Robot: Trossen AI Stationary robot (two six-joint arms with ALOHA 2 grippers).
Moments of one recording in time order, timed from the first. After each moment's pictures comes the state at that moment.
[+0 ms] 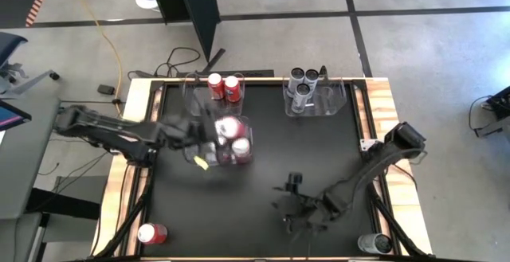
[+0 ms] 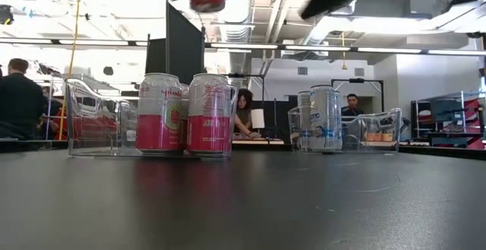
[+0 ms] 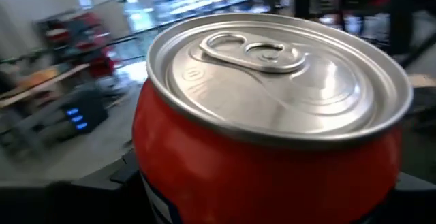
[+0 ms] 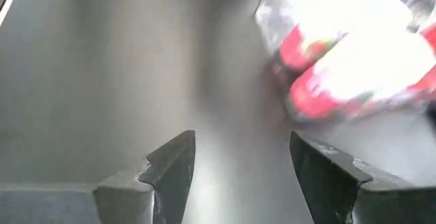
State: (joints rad) left arm -0.12 1.13 0.86 0.27 -0.44 0.28; right arm 0.66 1.76 1.27 -0.45 0.76 0.37
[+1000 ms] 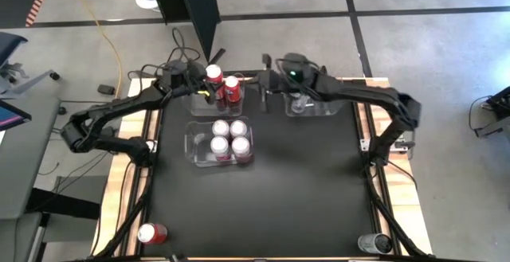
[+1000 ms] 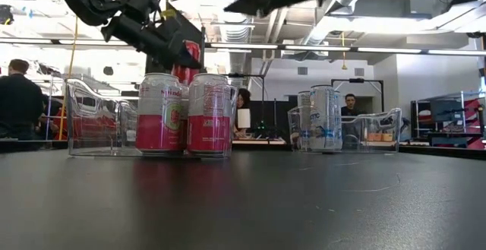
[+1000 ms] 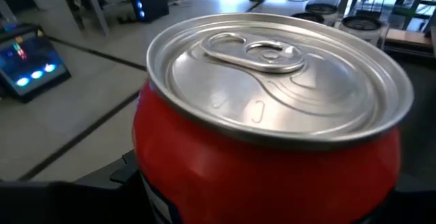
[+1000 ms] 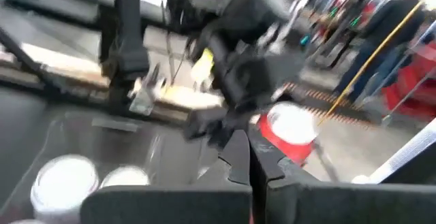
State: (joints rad) left arm 0.79 1.23 0.75 0.22 0.15 0.17; right arm -0.35 1.66 1.41 0.09 -0.24 -0.40
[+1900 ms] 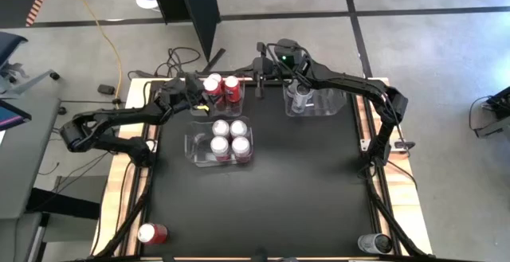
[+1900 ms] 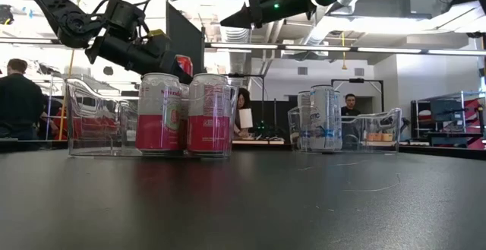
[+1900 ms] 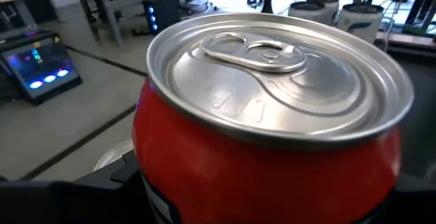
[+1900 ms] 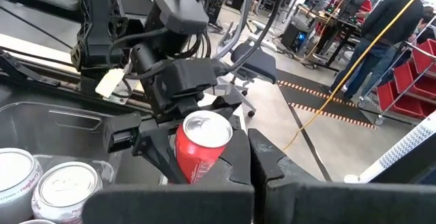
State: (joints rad) left arm 0.72 1.23 0.48 0.57 0.05 0.11; right arm -0.47 1.80 1.57 0.05 -0.34 -0.45
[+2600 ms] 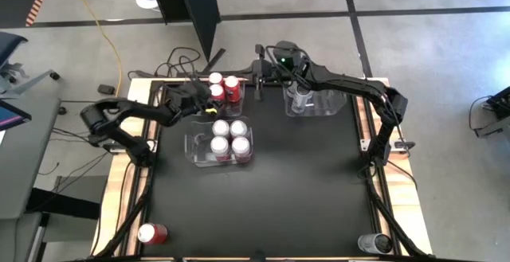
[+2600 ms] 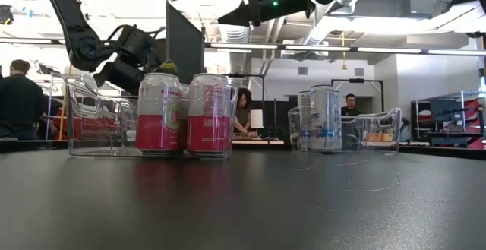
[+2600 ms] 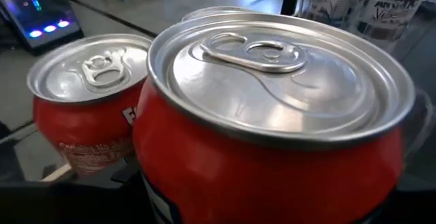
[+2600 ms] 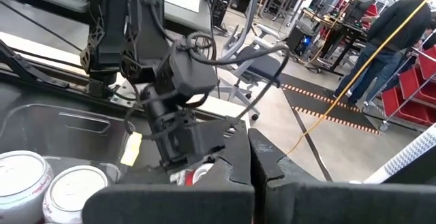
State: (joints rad) left arm 0.72 1.50 0.45 0.74 -0.01 0.04; right arm -0.46 1.80 1.57 0.05 -0.34 -0.45
